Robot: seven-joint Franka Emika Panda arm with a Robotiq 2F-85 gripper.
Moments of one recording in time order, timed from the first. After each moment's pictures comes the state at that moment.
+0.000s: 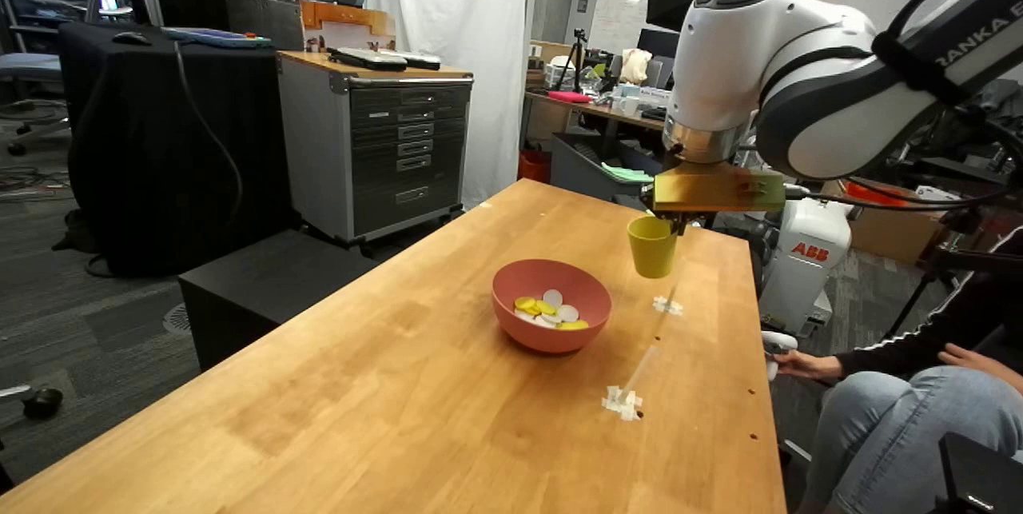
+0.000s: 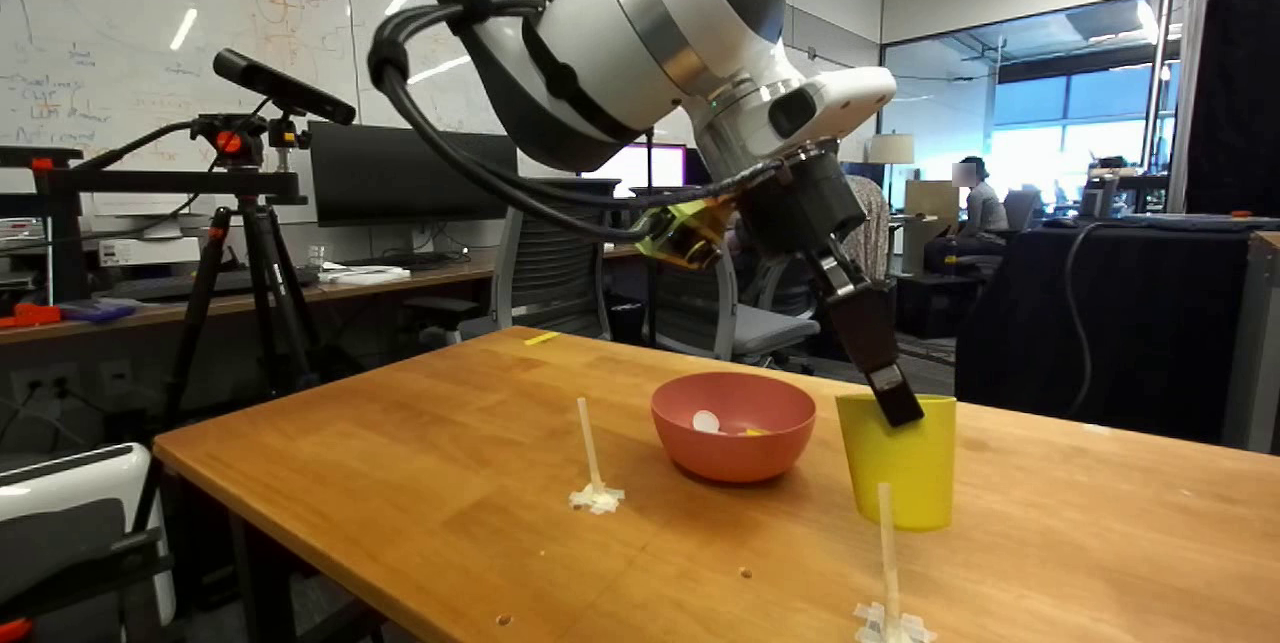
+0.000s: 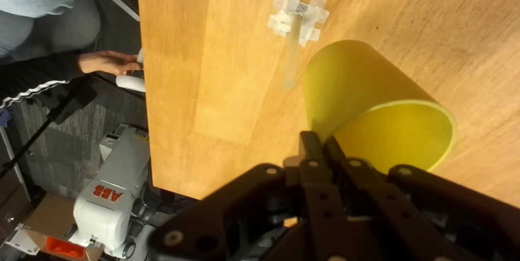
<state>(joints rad) -0.02 0.40 -0.21 -2.05 -0.77 2.52 1.40</state>
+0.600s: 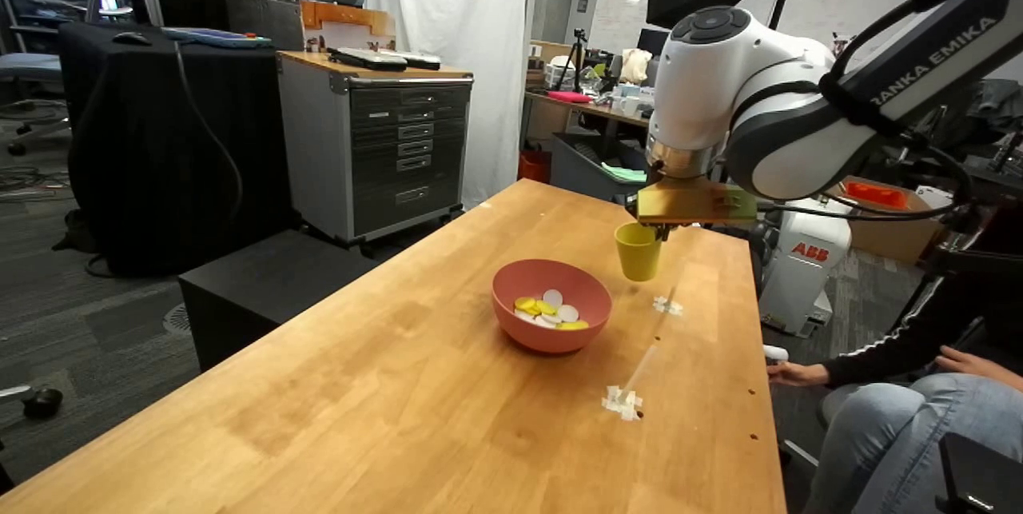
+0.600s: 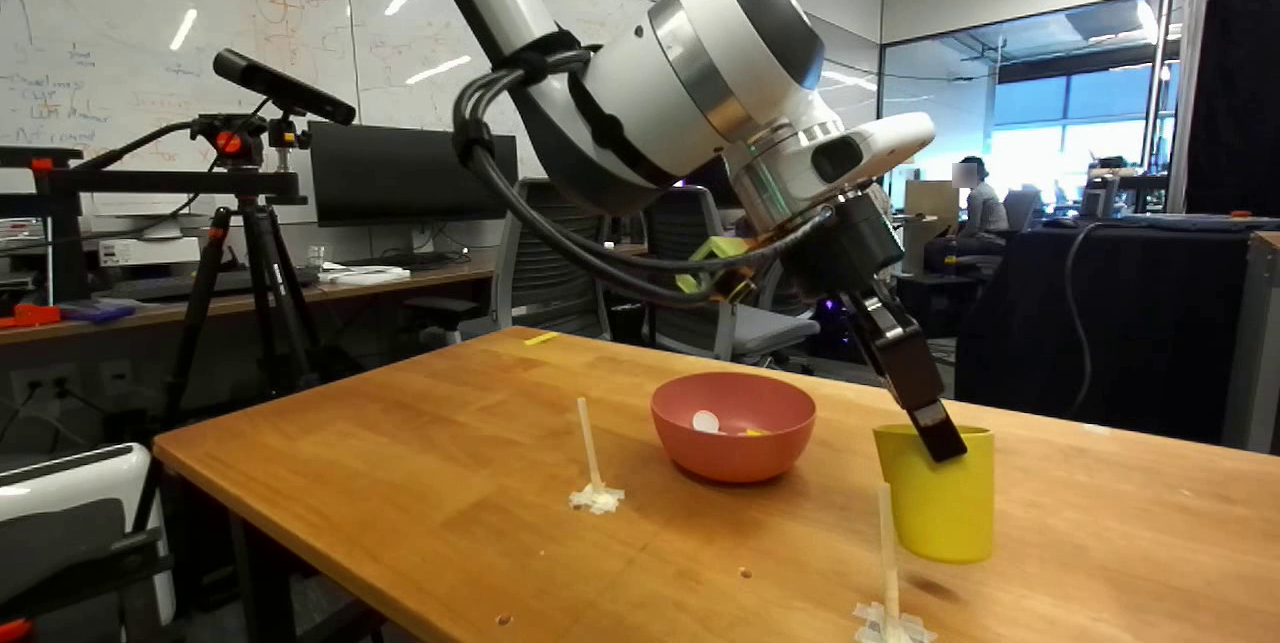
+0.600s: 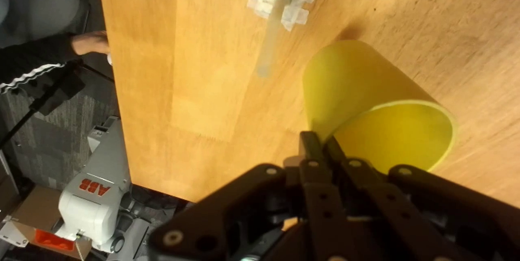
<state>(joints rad) -0.02 0.52 -0.24 -1.96 -0.77 2.57 1.38</state>
